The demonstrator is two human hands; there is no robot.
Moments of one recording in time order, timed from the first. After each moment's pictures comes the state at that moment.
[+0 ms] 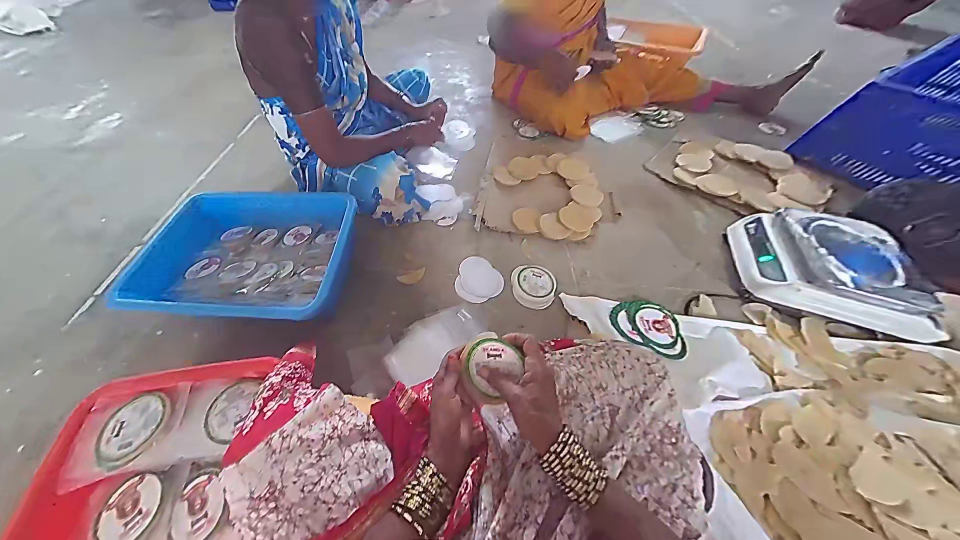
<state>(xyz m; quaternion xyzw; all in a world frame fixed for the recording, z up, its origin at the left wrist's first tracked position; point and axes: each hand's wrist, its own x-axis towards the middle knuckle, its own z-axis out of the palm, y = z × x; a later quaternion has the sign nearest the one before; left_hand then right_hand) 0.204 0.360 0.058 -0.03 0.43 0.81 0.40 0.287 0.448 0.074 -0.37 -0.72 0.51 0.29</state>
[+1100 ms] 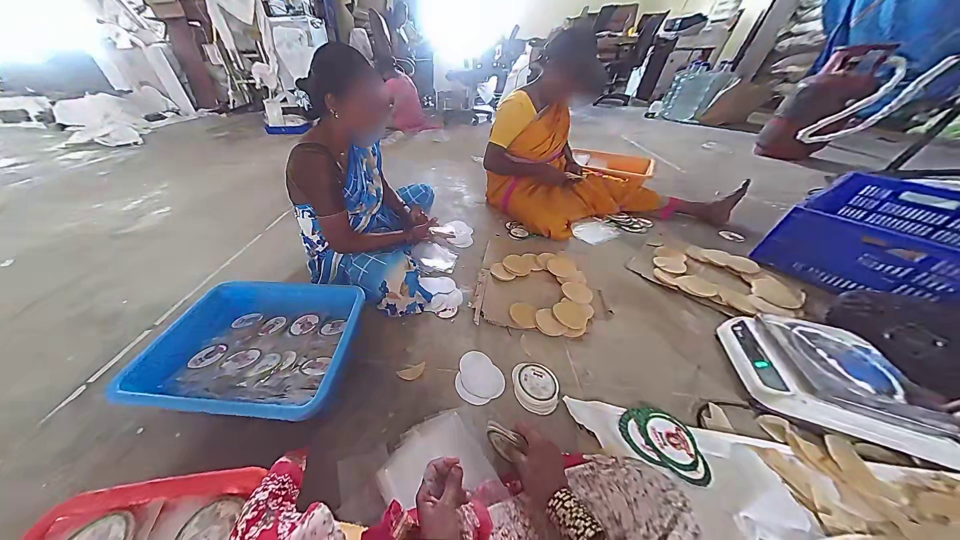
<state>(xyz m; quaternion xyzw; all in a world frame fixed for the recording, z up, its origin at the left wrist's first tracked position) 0.191 0.368 0.037 0.01 0.56 0.77 0.29 0.269 0.540 0.022 -0.44 -0.82 0.35 0.05</state>
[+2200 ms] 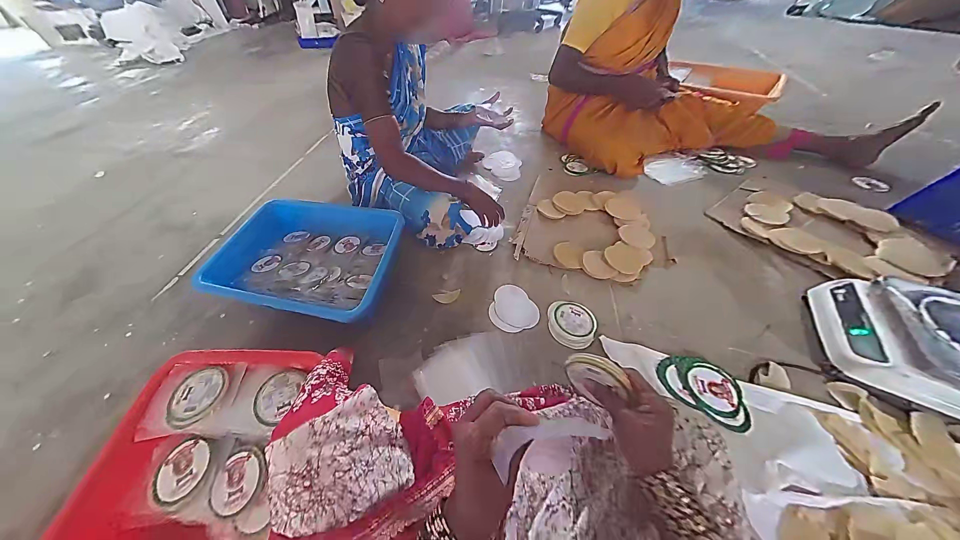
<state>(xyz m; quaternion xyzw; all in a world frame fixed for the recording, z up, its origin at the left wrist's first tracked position) 0.205 0.329 0.123 0.44 0.56 0.70 0.01 0.333 0.523 0.067 -0.37 -0.70 0.44 0.42</state>
